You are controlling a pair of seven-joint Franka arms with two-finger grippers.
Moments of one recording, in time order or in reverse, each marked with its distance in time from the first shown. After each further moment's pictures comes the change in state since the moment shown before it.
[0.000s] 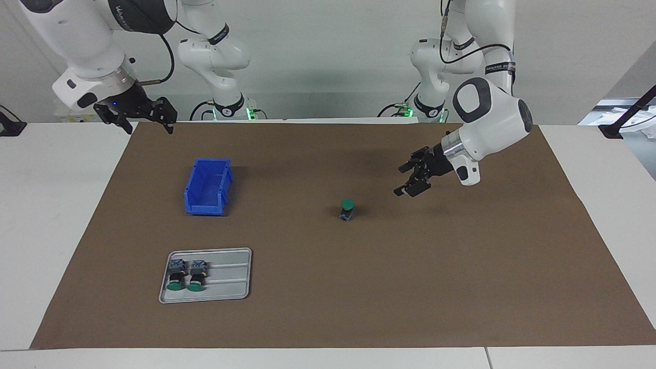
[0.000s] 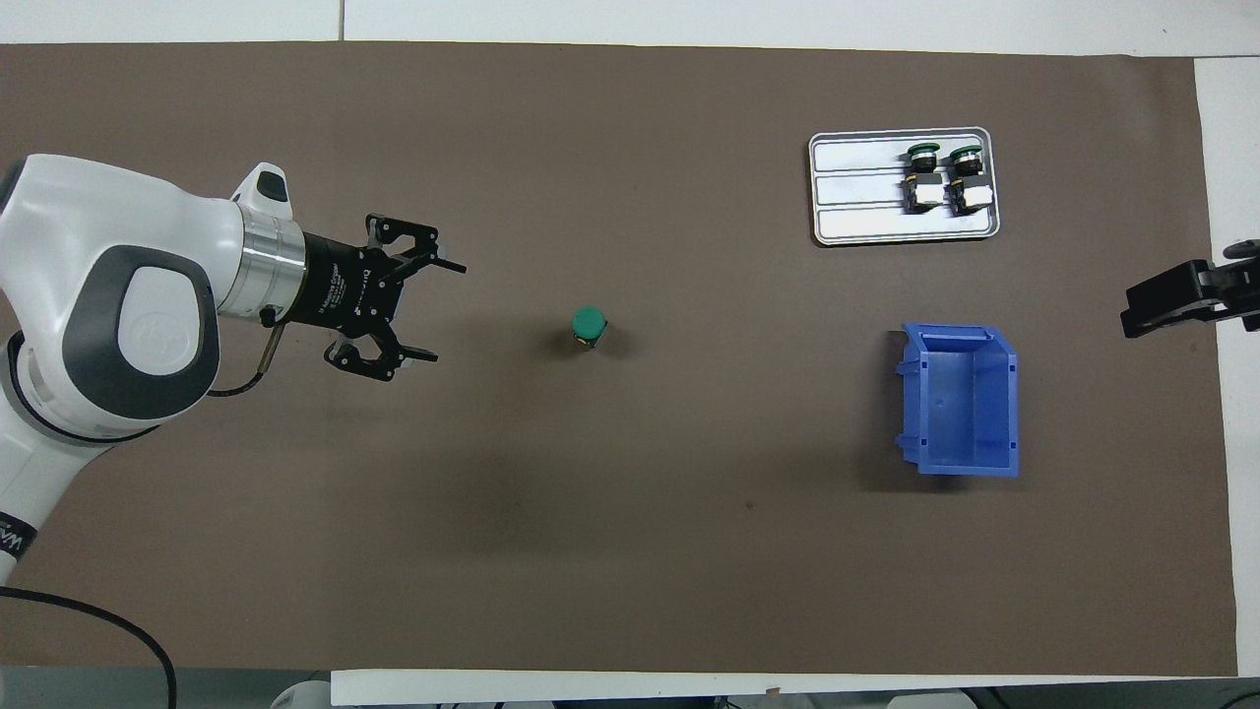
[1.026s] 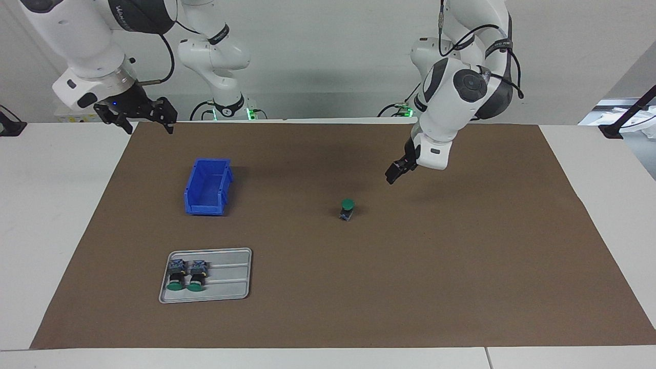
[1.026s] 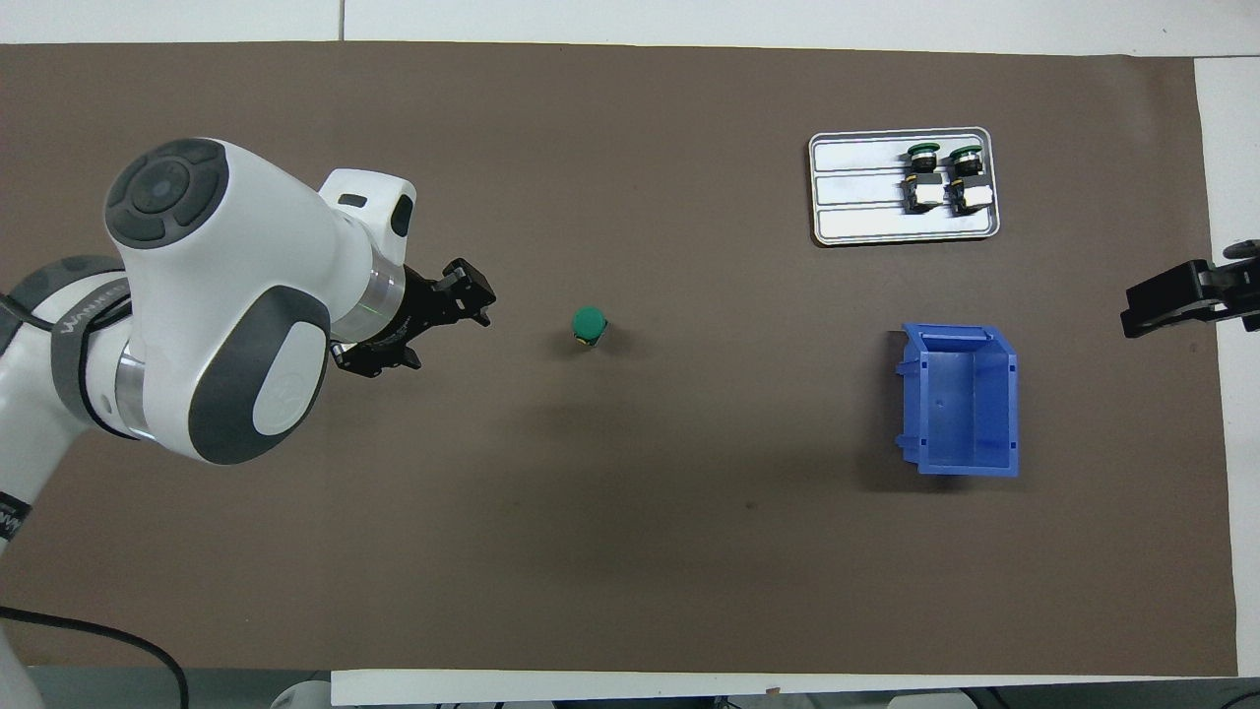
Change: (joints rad) left arm -0.157 -0.001 -0.028 0.089 0.478 -0.073 0.269; right arm 0.000 0.000 0.000 0.000 0.000 0.000 0.000
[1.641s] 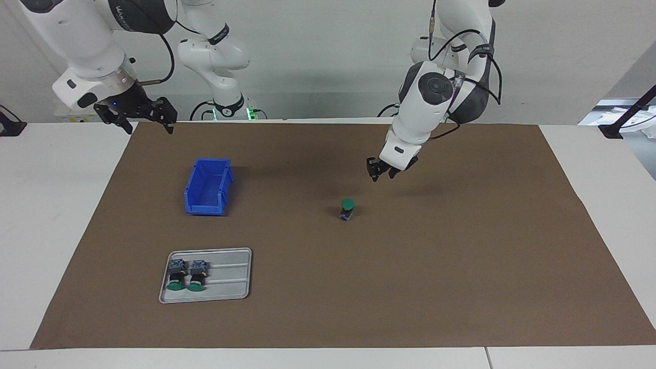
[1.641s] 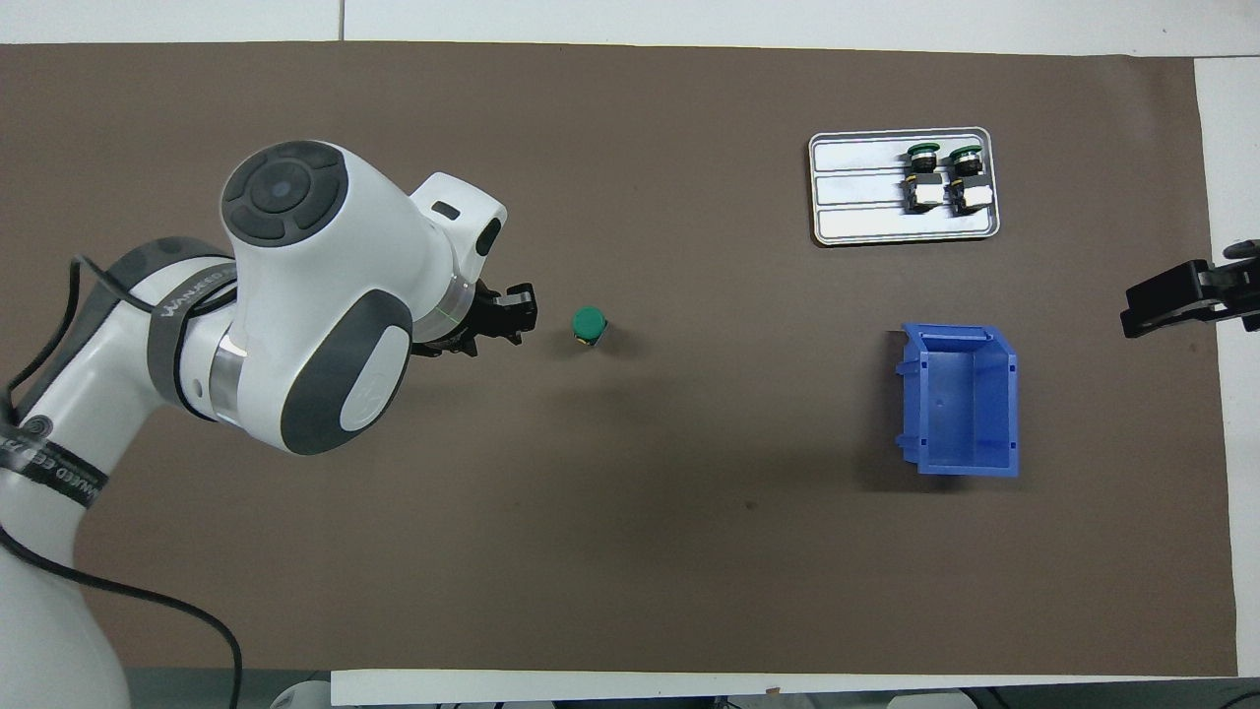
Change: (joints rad) left arm -0.081 0.123 -0.001 0.123 0.044 -0.015 0.113; right arm 0.000 0.000 0.000 0.000 0.000 0.000 0.000
